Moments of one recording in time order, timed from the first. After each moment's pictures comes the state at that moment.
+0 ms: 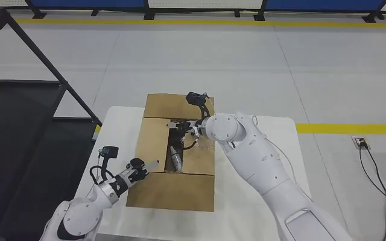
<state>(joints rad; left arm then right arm) 1.31 -1.10 -1.51 -1.74 0.32 -0.23 -0.59 -0.27 -1.63 0.93 -0.74 -0.43 0.05 0.81</state>
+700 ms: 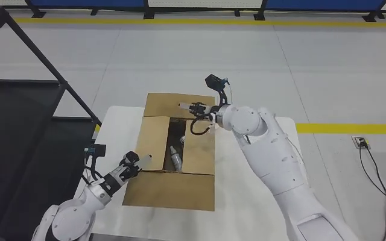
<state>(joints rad) 1.37 -1.09 -1.59 -1.85 0.25 -0.25 -0.54 -0.37 -1.54 1.14 -0.98 -0.47 0.06 0.77</state>
